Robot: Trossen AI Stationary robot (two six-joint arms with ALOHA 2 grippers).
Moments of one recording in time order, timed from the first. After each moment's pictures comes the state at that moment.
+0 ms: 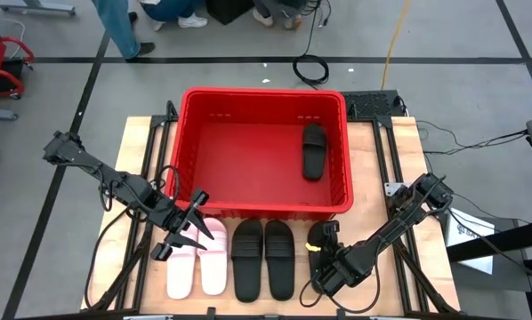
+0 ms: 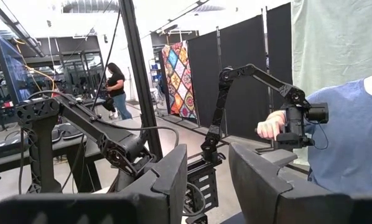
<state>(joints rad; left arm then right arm) -0.51 0.98 0.79 0.34 0.09 0.13 0.72 1.86 1.20 -0.96 0.52 0.56</state>
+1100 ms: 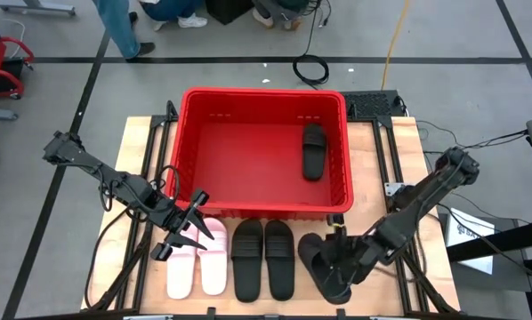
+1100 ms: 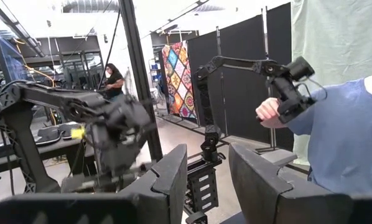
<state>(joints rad) -0.51 0.98 0.79 0.34 0.09 0.13 0.72 1.48 1.20 -0.76 0.49 0.41</state>
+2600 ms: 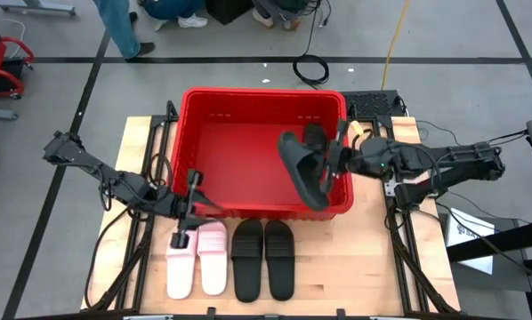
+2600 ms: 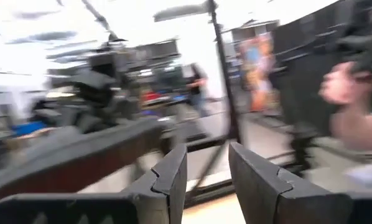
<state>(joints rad) -0.50 0.98 0.79 0.40 -0.27 0.27 0.11 1.14 1.21 -0.30 0.50 -0.35</state>
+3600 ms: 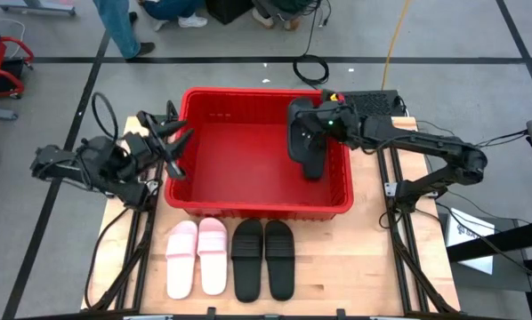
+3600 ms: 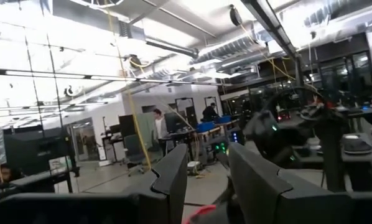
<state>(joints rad) -0.19 0.72 0.79 0.41 -0.62 0.48 -0.35 1.37 1.20 -0.37 0.49 -0.56</state>
